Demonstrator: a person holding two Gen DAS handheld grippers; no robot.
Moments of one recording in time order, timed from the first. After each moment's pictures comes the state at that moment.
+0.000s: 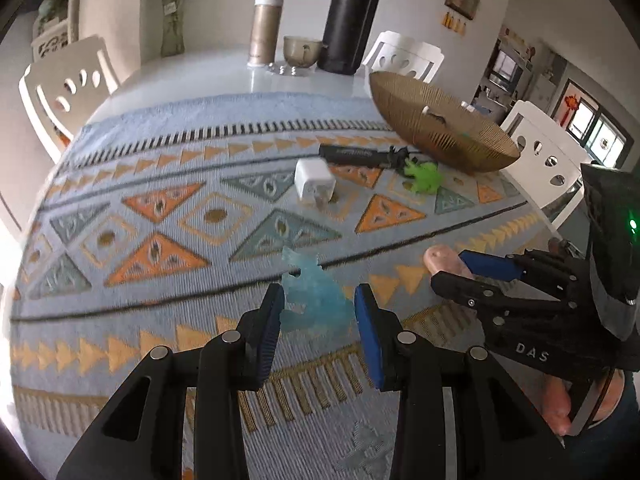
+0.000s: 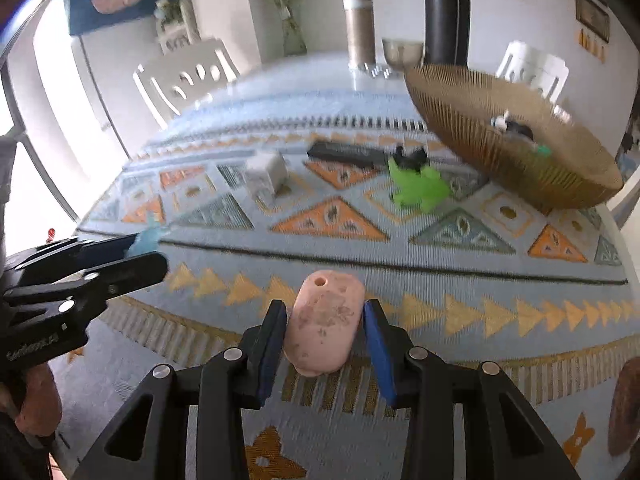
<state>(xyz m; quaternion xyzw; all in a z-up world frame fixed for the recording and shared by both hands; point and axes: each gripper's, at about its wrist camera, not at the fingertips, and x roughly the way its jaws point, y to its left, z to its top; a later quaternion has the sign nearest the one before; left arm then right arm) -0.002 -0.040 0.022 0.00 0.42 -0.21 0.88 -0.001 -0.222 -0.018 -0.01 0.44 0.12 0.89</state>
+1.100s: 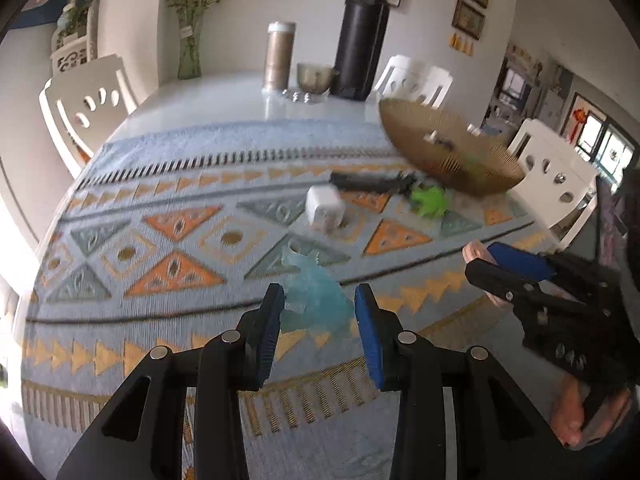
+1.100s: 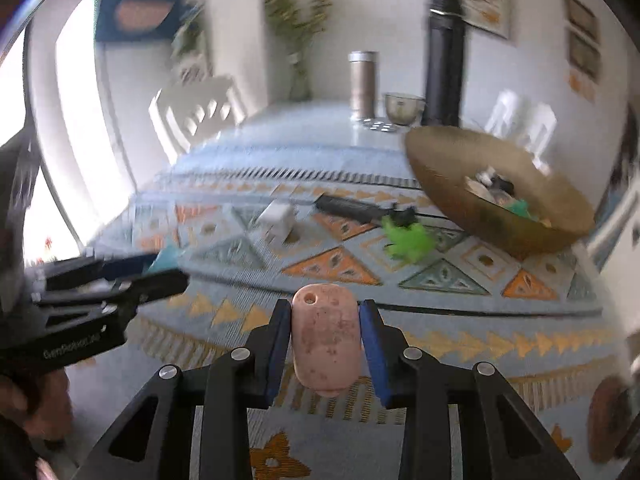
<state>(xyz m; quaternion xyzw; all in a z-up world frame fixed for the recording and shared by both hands) -0.012 -0.040 0.046 0.00 0.37 -0.18 0.91 -0.026 -0.235 0.014 0.00 0.34 0.11 0.93</state>
